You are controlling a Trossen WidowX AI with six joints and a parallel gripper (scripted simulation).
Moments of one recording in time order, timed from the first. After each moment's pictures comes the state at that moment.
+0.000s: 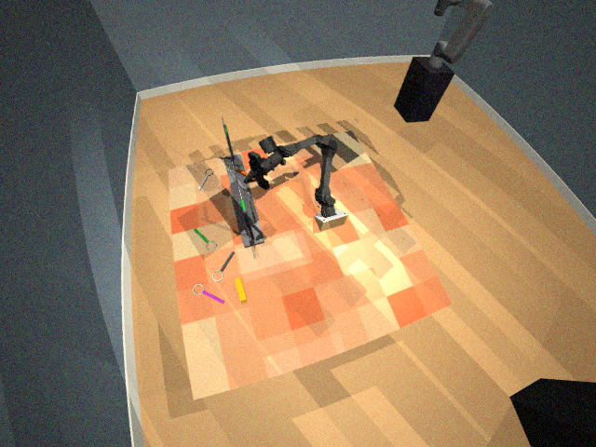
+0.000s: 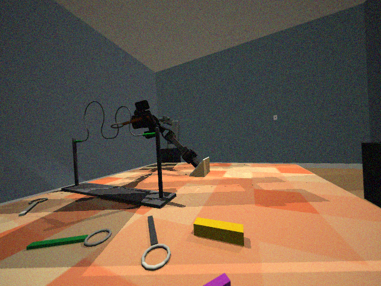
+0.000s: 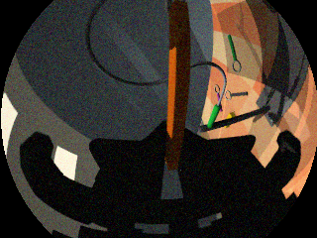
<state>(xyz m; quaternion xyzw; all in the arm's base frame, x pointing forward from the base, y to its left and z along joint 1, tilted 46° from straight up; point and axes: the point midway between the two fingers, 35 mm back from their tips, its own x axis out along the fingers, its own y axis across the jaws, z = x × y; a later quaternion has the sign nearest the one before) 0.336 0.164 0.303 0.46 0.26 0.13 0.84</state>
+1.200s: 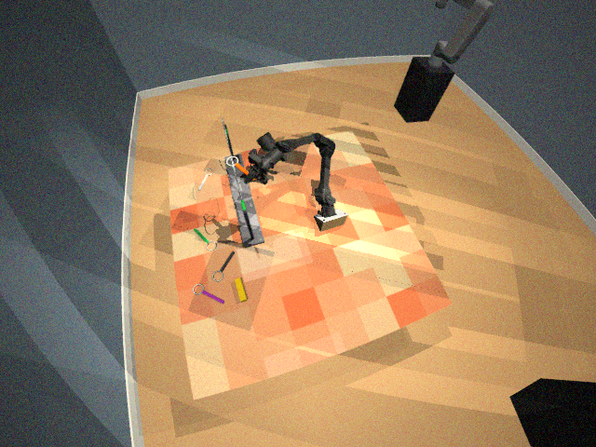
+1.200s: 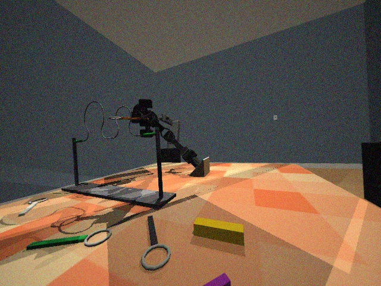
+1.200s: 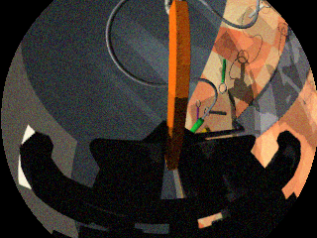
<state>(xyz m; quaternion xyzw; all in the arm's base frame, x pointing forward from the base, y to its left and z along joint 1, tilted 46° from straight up) 0.336 0.158 0.304 0.30 0.26 0.09 0.91</state>
